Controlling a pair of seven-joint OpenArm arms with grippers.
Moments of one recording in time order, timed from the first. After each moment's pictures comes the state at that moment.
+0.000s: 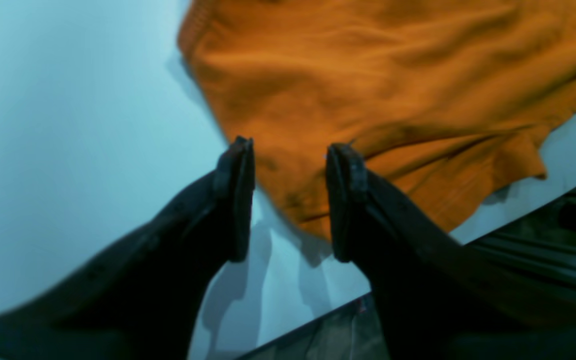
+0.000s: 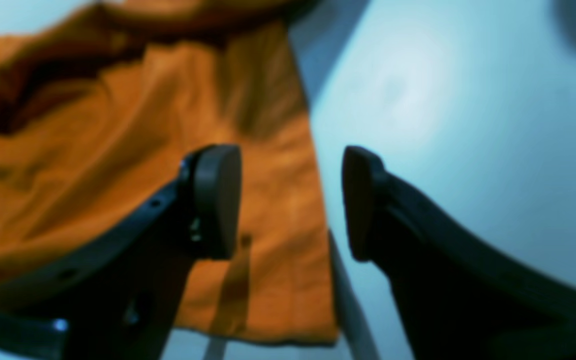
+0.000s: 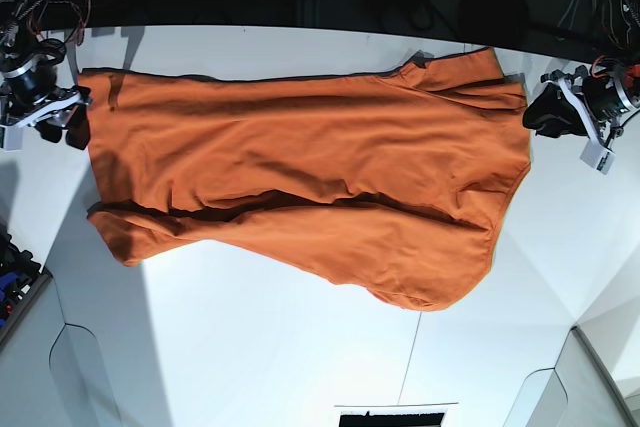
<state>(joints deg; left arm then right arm) 18.2 -36.7 -21.1 85.3 -51.7 -38.4 50.3 -13.6 11.5 36.8 94.5 32.7 26.7 -44.0</state>
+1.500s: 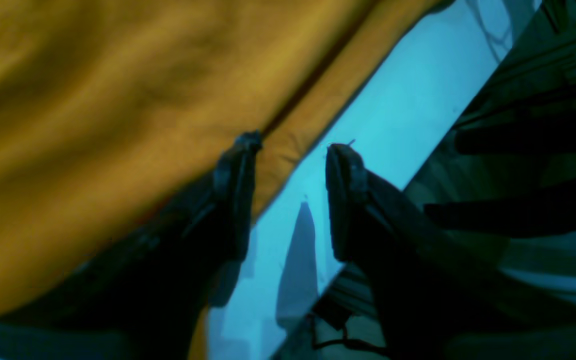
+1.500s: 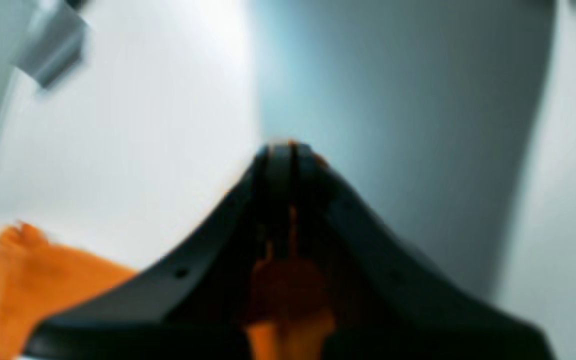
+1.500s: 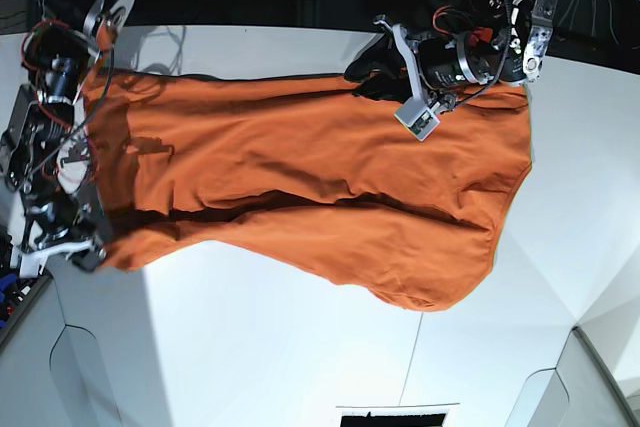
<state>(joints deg) 17.9 -18.0 5.5 96.3 -37.4 -37.9 44.9 24.5 12.4 30.9 55.8 26.4 26.9 -33.7</state>
